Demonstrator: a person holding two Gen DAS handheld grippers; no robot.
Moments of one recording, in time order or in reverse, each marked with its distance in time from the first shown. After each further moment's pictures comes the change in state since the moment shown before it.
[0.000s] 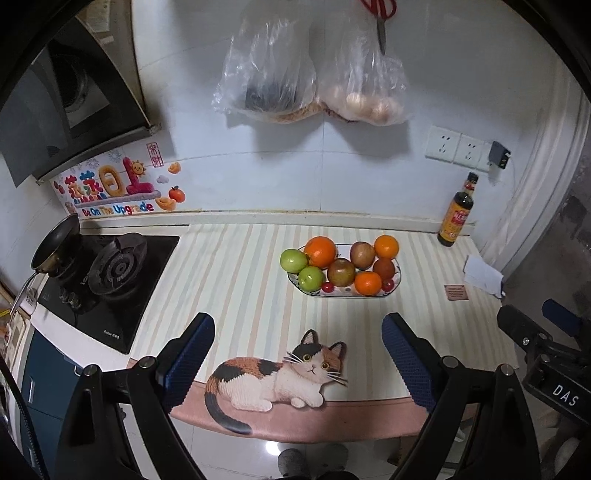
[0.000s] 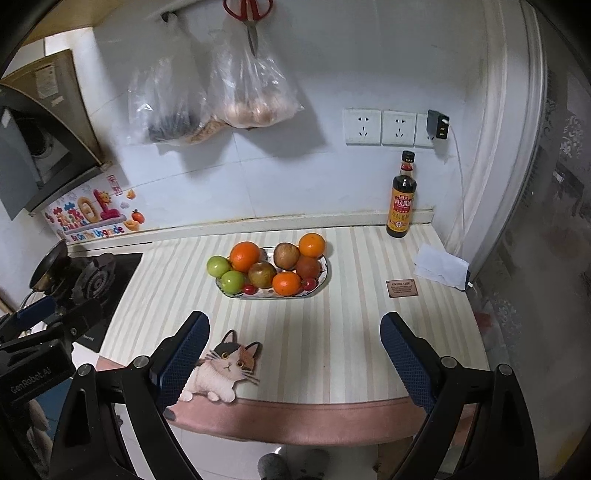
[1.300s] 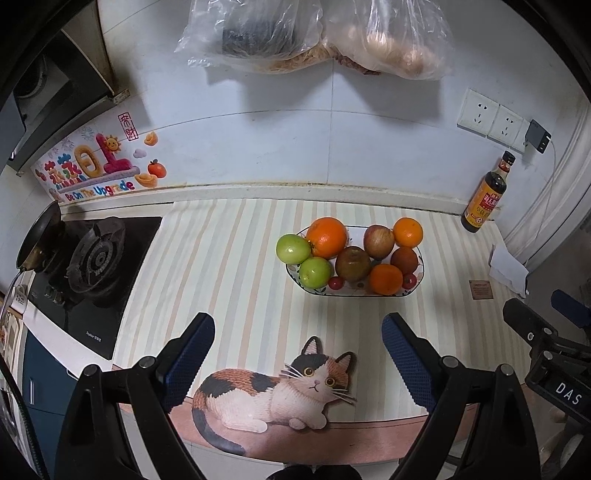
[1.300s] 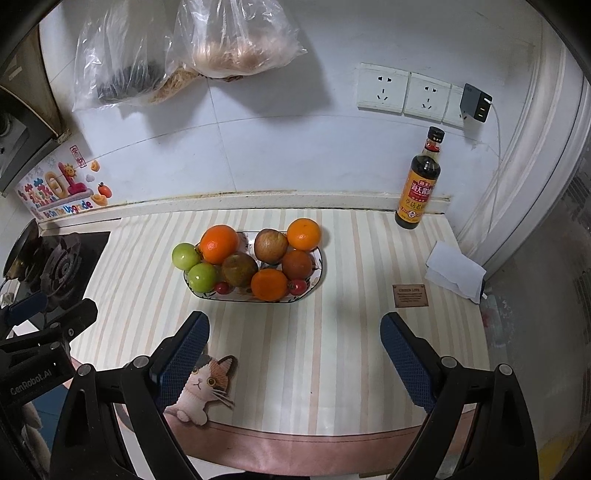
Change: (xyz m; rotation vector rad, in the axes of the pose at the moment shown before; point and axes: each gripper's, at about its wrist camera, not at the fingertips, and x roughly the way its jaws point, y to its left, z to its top) left arm 0.101 -0.005 0.035 -0.004 0.143 0.016; right arm 0.113 0.004 0.042 -0.044 0.131 -0.061
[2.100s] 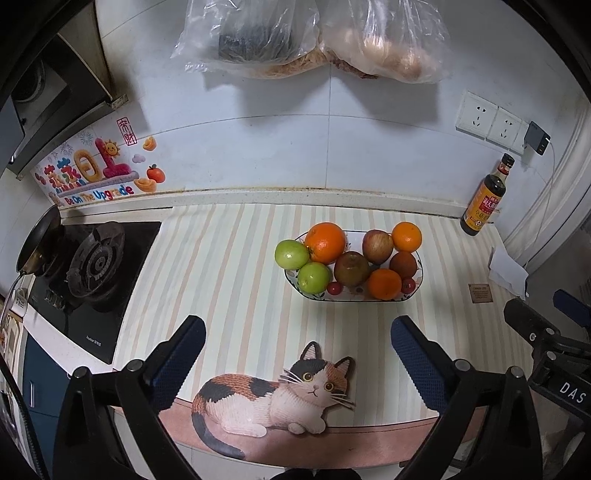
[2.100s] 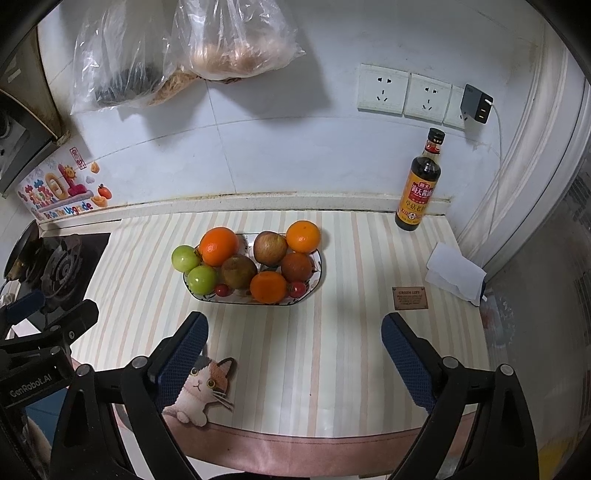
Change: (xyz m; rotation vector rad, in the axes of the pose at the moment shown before) left arm 0.000 -0.001 0.005 0.006 -0.013 -0.003; right arm 0.000 -0.003 0.005 0.005 0.000 0.008
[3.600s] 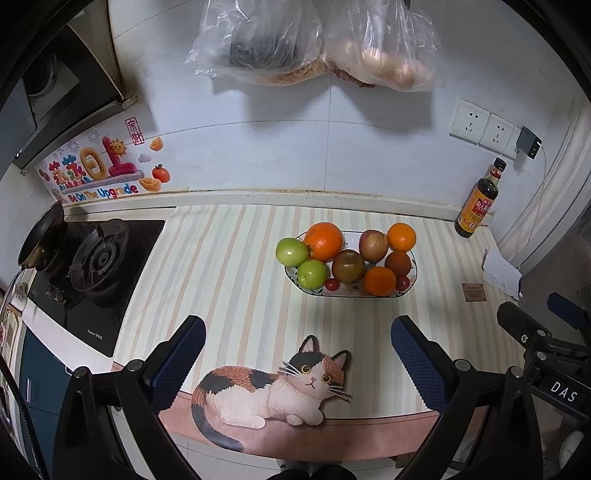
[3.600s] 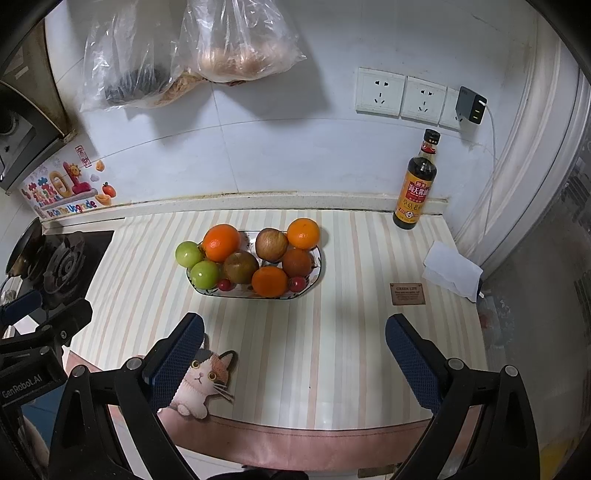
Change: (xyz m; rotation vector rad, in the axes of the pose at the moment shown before) left arm -0.020 0.001 -0.015 -0.018 -0.024 -0.003; right arm -0.016 -0.001 -0.014 -0.007 -0.011 0.001
